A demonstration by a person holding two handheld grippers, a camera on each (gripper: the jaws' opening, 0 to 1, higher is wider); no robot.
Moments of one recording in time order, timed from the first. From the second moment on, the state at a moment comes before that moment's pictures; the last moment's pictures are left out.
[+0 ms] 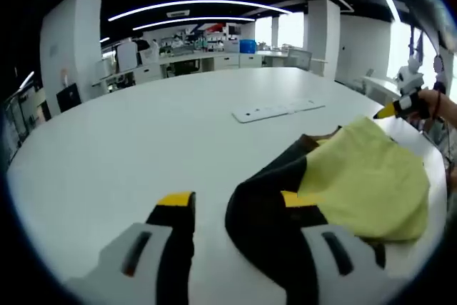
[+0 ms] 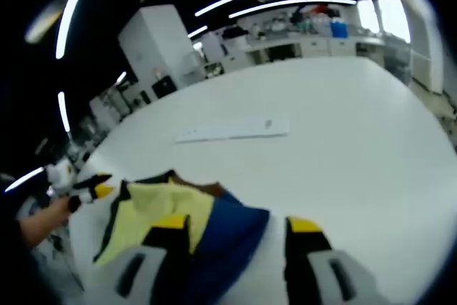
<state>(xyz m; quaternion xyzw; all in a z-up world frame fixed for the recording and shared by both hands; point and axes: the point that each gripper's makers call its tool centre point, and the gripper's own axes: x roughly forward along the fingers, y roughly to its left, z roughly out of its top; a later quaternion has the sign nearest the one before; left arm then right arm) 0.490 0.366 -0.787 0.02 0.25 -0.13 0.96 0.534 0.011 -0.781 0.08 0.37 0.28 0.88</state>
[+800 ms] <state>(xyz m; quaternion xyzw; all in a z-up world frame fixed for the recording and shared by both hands) 0.391 0.315 -0.765 0.01 0.22 -0.20 0.95 0.413 0.045 -0.770 0.04 0.37 0.33 0.87</state>
